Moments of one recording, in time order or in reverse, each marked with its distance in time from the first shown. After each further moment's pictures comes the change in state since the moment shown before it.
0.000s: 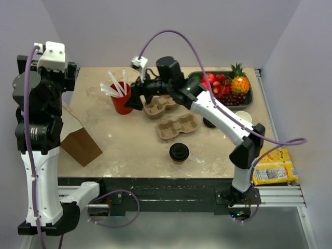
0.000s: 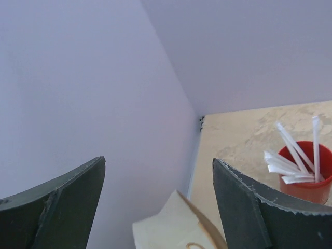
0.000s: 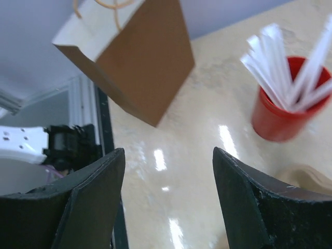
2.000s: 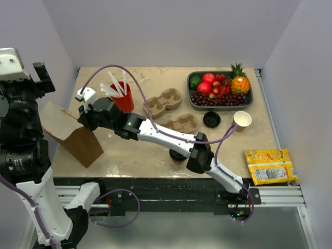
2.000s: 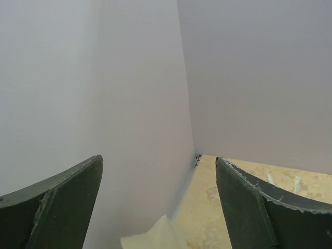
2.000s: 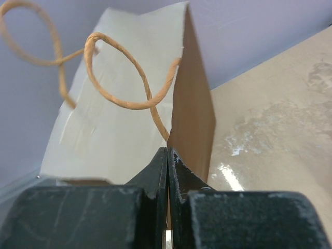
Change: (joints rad) left arm 0.209 -0.089 0.175 -0.070 0.073 -0.228; right arm 0.421 0.603 0.556 0.227 0.592 0.204
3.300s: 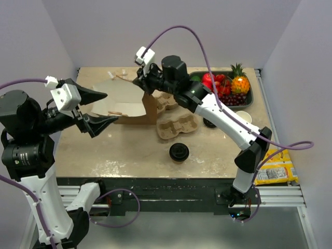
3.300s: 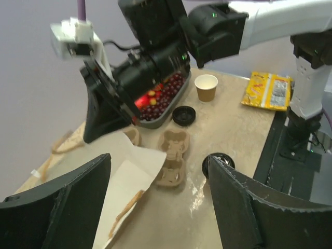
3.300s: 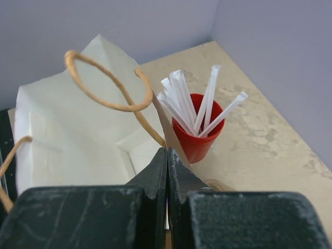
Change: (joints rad) left arm 0.004 -0.050 -0.143 -0.196 1.405 -0.010; right arm -0.350 -0.617 -0.573 -0.066 -0.230 -0.382
